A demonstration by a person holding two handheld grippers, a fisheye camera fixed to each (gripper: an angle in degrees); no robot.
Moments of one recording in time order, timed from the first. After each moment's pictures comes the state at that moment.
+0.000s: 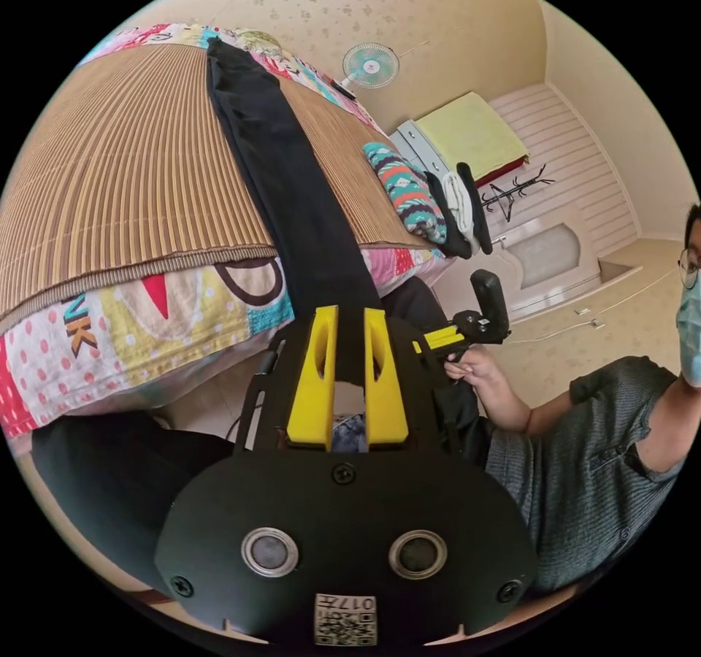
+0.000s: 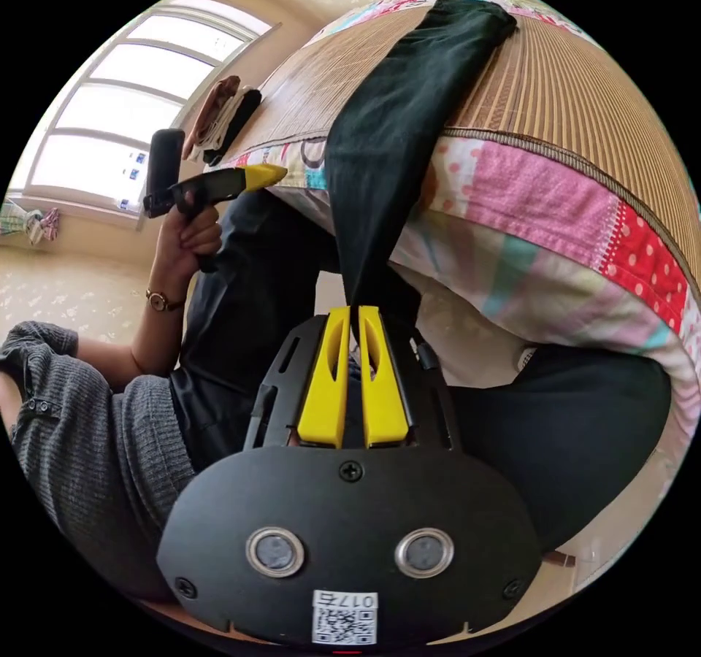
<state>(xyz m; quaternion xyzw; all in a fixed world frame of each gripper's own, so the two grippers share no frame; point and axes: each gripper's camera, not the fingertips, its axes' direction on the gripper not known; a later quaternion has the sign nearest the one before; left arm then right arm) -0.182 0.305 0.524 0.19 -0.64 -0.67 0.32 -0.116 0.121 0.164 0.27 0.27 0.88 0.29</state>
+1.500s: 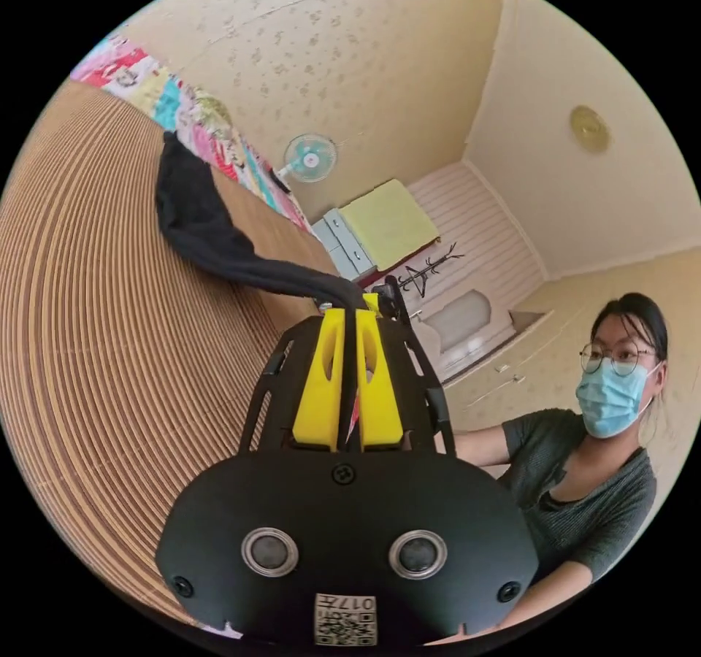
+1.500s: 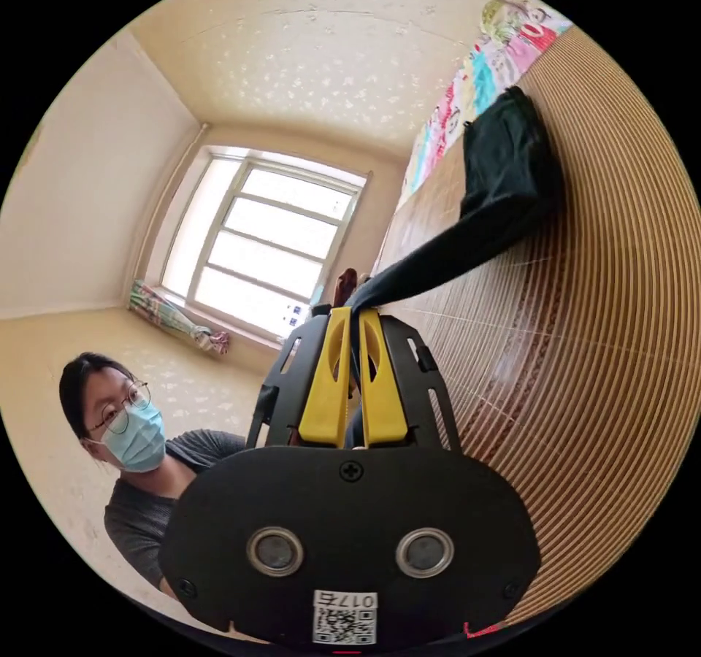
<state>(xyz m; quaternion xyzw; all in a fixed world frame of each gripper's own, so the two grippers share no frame) 0.014 0.370 0.331 0.33 -0.68 -0.49 0.43 -0.414 0.285 -0.026 0.61 0.36 0.63 0.32</state>
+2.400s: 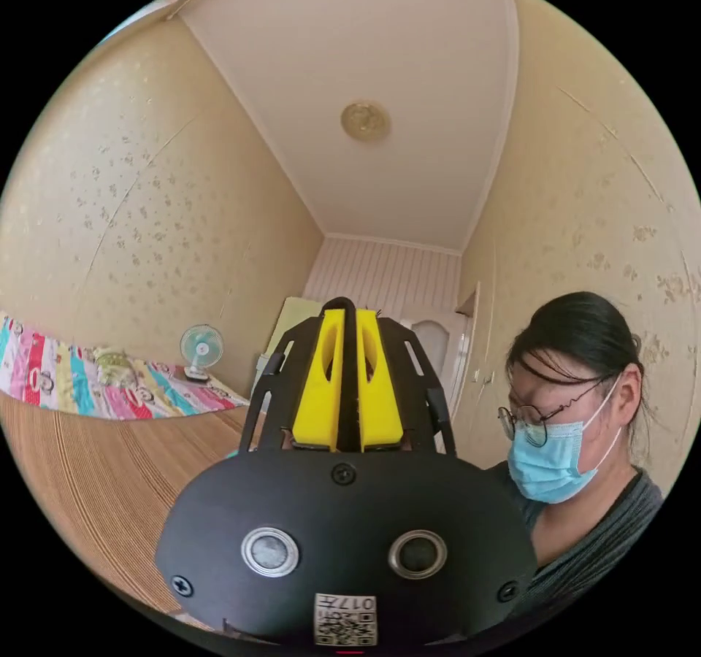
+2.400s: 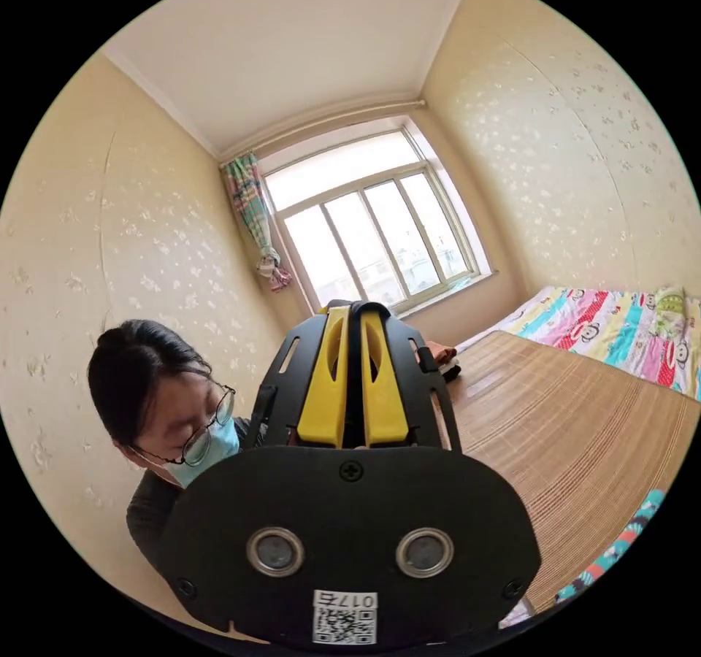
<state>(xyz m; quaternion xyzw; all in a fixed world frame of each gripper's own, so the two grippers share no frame) -0.024 -0.101 0.553 0.19 -0.82 -0.17 0.51 -0.468 -0.217 -0.188 0.45 0.55 0.50 0.49</state>
